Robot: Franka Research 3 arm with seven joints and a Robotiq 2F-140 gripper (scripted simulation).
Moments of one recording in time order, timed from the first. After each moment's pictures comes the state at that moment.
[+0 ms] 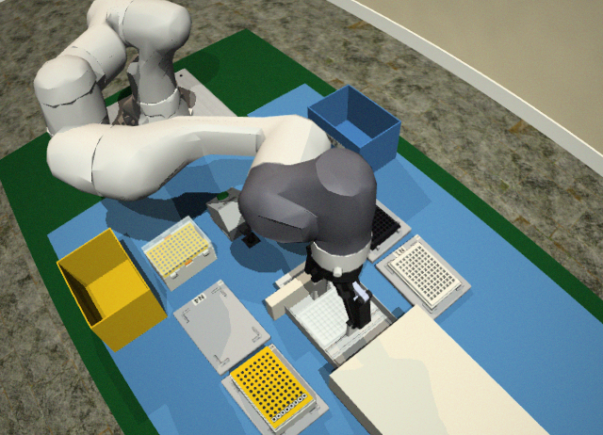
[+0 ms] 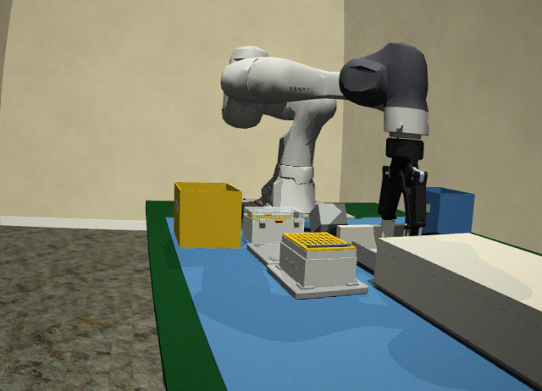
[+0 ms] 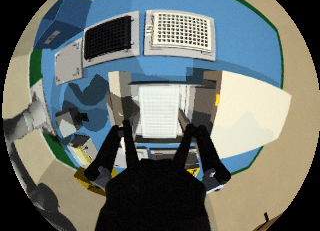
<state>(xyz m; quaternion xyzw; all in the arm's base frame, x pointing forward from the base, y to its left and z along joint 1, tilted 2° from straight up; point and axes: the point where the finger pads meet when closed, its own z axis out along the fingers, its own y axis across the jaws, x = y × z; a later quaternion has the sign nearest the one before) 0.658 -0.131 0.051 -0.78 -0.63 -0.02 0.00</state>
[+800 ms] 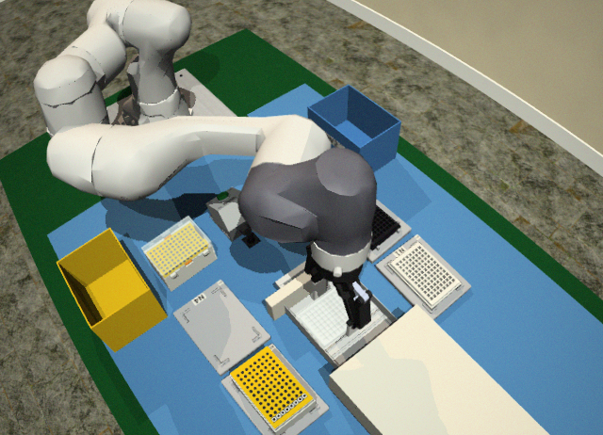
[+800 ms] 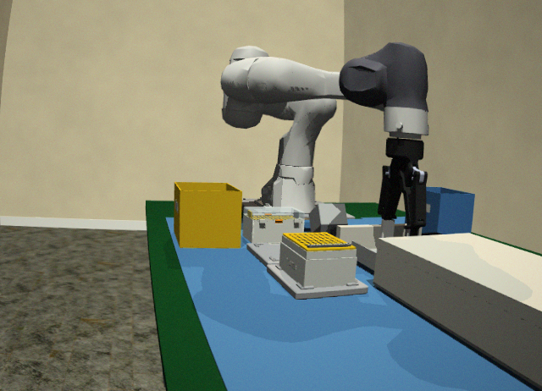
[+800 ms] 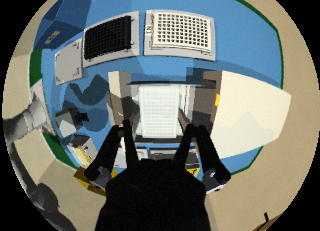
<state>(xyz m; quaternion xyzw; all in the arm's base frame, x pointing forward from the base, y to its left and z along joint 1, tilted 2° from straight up) 0.658 -0.131 0.051 -0.78 -0.63 -0.02 0.00</state>
